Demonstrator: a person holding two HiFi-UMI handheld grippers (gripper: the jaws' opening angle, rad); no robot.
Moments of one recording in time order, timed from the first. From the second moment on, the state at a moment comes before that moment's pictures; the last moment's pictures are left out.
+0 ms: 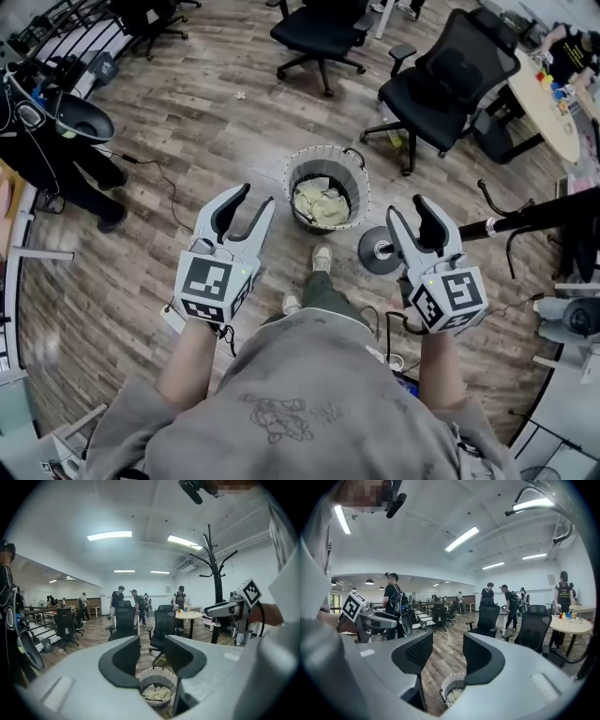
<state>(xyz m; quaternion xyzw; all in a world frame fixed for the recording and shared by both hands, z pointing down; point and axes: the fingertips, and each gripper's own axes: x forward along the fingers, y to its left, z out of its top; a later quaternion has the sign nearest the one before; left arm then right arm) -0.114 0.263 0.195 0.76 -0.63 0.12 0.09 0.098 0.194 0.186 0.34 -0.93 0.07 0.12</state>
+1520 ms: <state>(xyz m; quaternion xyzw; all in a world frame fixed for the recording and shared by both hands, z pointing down) -0.123 0.028 0.540 0.74 -0.49 0.38 0.25 0.056 -0.004 0.581 0.26 -0.84 0.27 0.39</state>
